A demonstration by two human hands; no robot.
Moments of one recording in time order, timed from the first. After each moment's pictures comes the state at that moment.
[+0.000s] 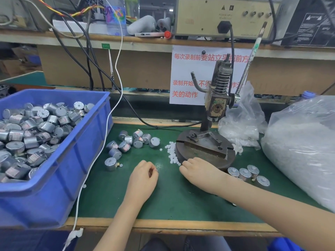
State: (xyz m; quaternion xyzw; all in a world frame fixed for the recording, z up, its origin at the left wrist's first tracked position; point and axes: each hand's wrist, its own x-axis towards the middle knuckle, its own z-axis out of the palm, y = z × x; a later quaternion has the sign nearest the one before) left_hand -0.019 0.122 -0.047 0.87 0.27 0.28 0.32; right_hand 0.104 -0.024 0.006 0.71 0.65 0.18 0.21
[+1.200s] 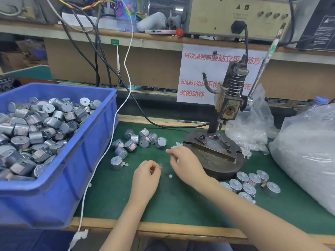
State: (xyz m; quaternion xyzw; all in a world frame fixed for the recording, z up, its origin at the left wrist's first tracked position) left_hand -0.019 0.130 -0.048 0.80 0.30 0.31 0.42; right_hand 0.090 0.042 -0.012 0.82 0.50 0.04 -0.27
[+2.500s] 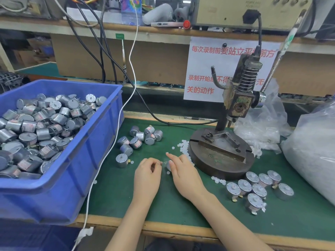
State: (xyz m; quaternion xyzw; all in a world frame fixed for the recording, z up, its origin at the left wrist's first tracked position) left_hand -0.024 0.127 -0.043 0.77 0.33 0.35 0.43; right_hand 0.071 0.048 -0.048 0.84 0.46 -0.02 -0.27
